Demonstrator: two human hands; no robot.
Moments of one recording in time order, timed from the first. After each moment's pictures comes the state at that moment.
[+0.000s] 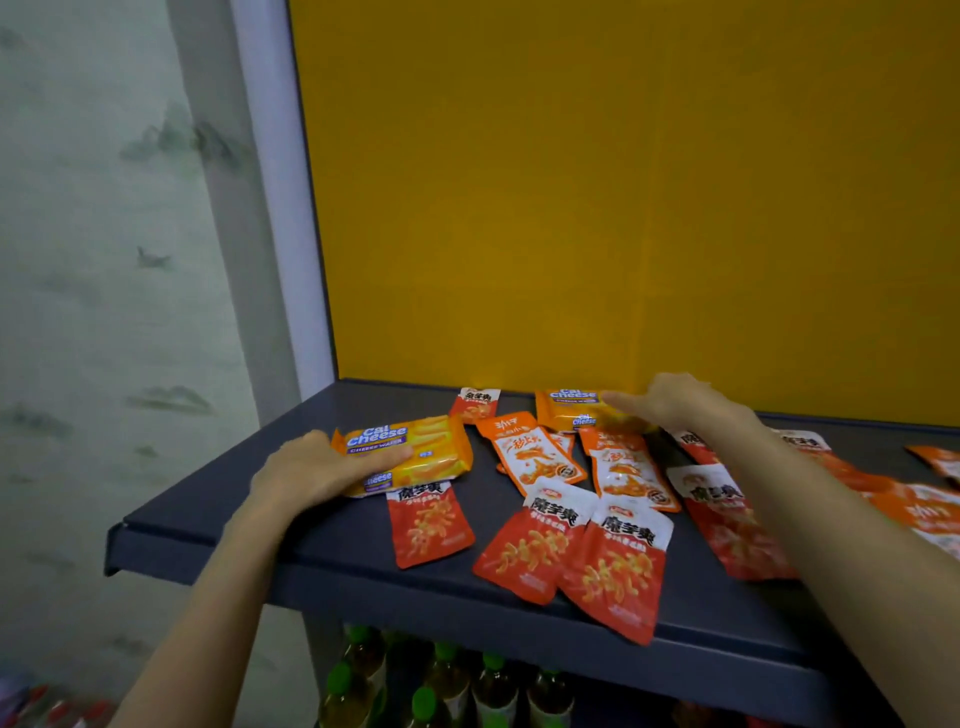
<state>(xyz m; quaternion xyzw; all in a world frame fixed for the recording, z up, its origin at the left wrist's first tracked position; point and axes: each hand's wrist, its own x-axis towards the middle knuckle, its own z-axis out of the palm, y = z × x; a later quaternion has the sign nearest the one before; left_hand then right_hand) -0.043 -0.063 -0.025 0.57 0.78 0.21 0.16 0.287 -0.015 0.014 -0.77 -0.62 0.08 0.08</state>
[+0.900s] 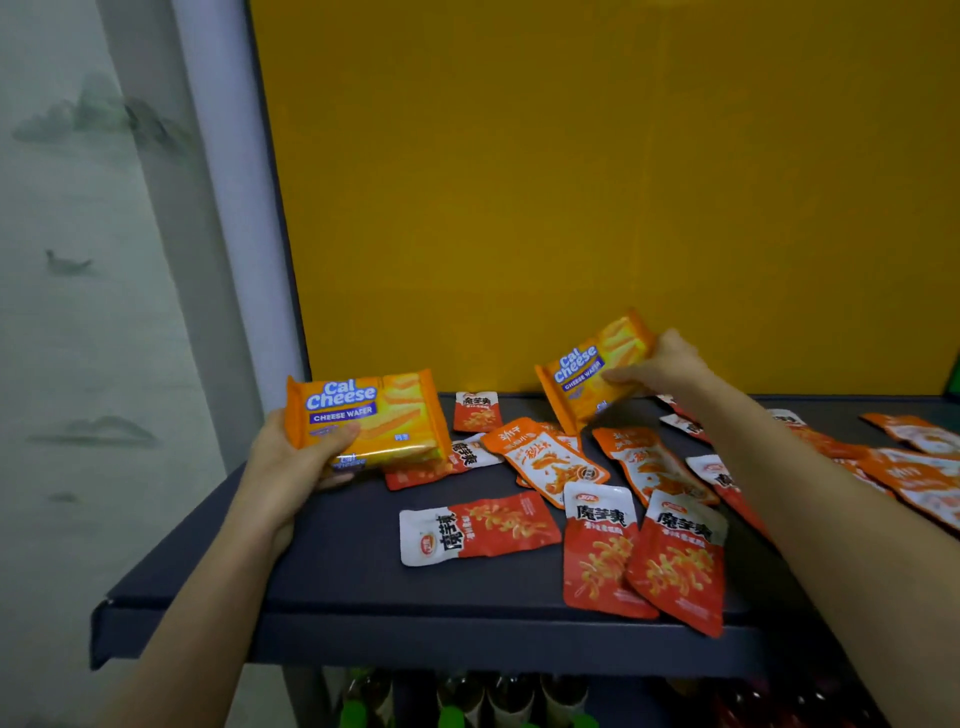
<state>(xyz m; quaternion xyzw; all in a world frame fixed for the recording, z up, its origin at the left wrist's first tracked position) -0.091 -0.030 -0.030 0.49 0.49 0.58 0.42 0.260 0.009 0.022 -0.77 -0.48 0.15 0.41</state>
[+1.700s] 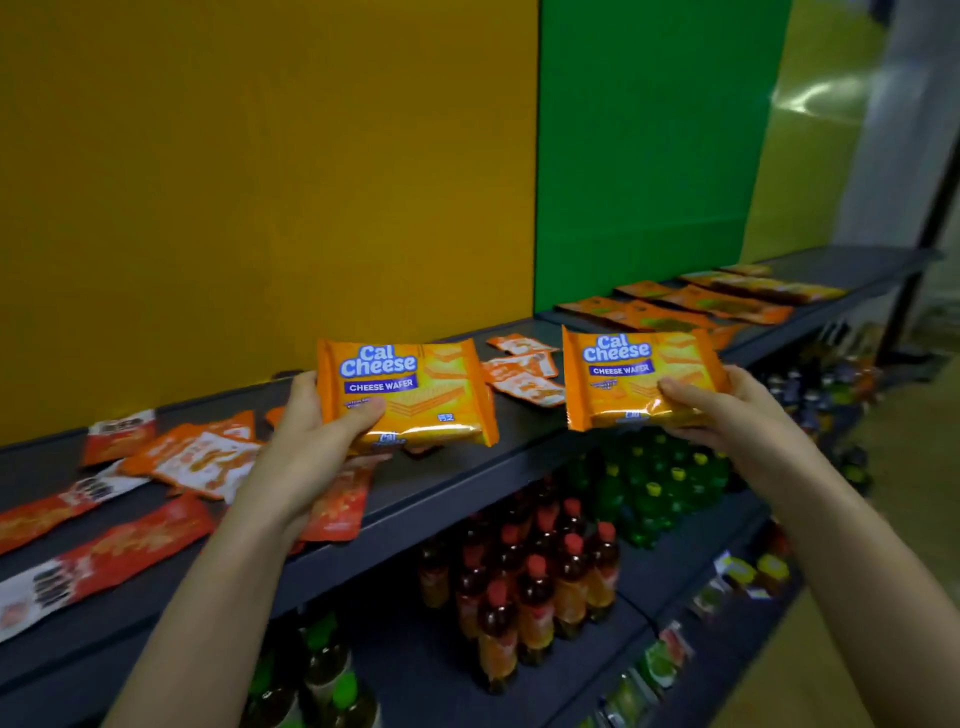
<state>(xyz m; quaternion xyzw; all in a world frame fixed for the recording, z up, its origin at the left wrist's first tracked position) 0.147 -0.137 -0.018 0.66 0.24 0.42 0.58 0.384 -0.351 -0.025 -0.66 -0.22 0.14 0.71</state>
